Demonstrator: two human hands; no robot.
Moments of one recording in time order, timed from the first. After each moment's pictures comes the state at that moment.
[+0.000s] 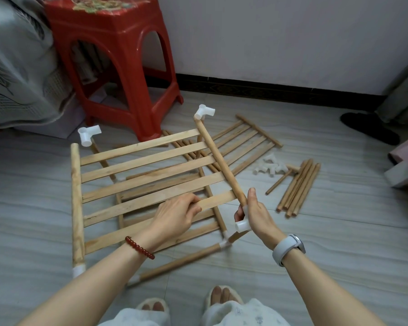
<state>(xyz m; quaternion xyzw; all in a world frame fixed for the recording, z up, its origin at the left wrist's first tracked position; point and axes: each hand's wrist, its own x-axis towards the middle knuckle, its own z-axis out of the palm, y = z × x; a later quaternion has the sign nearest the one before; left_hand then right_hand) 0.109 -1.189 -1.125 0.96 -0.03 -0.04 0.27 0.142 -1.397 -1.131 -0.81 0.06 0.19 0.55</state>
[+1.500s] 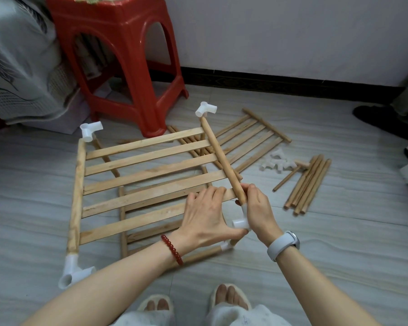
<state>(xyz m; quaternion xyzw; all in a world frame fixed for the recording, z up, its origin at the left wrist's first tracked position) 0.108 -1.244 -1.117 0.98 -0.06 0.00 0.18 0.147 -1.375 -1.132 -0.78 0.05 0.09 0.61</state>
